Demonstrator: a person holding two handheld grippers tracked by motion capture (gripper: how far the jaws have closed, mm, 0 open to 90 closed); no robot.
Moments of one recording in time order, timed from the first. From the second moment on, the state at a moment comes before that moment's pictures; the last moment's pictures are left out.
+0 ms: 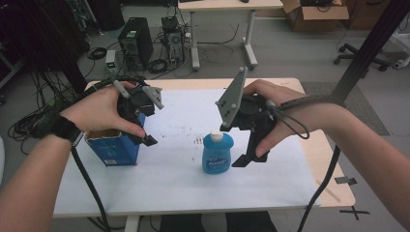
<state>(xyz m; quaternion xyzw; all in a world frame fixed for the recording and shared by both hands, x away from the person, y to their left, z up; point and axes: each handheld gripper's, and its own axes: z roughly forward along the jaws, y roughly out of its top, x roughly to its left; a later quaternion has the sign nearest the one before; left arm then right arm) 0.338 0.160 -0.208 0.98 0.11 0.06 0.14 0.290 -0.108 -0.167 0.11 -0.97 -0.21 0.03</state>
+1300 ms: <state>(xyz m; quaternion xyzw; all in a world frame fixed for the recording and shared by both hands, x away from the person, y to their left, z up) 0.342 0.152 -0.225 0.98 0.12 0.05 0.14 0.380 -0.186 -0.208 0.01 -0.93 -0.36 0.02</state>
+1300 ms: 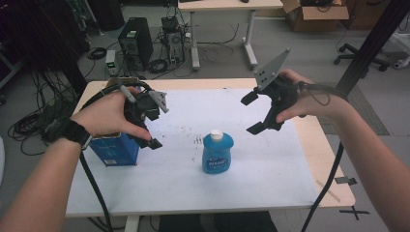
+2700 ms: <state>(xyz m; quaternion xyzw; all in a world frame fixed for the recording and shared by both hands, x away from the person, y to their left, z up) 0.337 0.152 -0.240 0.98 0.13 0.04 0.15 0.396 -0.177 -0.351 -0.01 -0.89 -0.46 0.07</state>
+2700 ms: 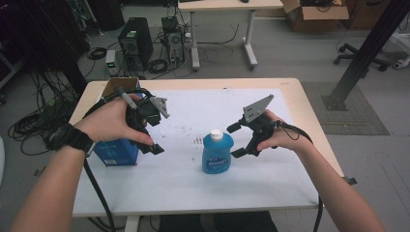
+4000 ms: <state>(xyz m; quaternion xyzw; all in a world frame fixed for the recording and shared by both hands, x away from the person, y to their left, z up) 0.335 0.150 -0.241 0.98 0.12 0.04 0.16 0.385 -0.143 -0.384 -0.01 -0.87 -0.49 0.08</state>
